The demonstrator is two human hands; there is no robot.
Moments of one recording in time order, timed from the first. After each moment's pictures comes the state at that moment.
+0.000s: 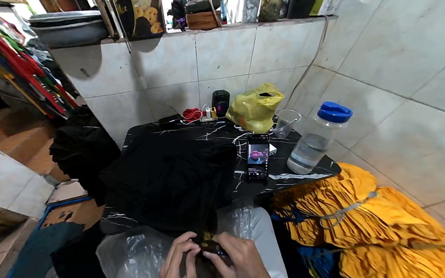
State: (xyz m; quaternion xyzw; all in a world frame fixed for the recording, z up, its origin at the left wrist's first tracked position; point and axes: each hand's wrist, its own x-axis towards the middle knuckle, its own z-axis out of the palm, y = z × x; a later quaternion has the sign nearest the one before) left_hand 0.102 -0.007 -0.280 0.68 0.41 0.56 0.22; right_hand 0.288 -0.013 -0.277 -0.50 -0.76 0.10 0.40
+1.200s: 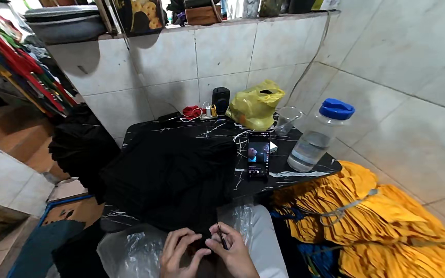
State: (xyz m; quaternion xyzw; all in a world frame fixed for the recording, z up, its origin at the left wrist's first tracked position) left_hand 0.085 0.008 -0.293 0.74 0.44 0.48 0.18; right_hand 0.269 -0.001 -0.295 -0.42 -0.44 0.58 0.55
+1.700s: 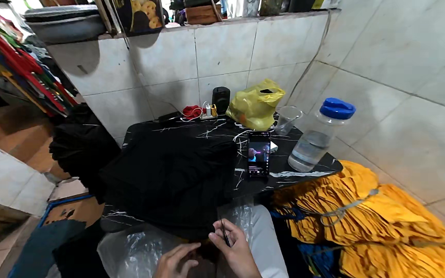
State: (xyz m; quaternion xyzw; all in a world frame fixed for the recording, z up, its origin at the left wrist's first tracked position) left_hand 0.055 0.000 -0.301 0.76 0.45 0.31 0.35; right_hand 0.272 0.003 -0.297 -0.44 -0.43 0.54 0.57
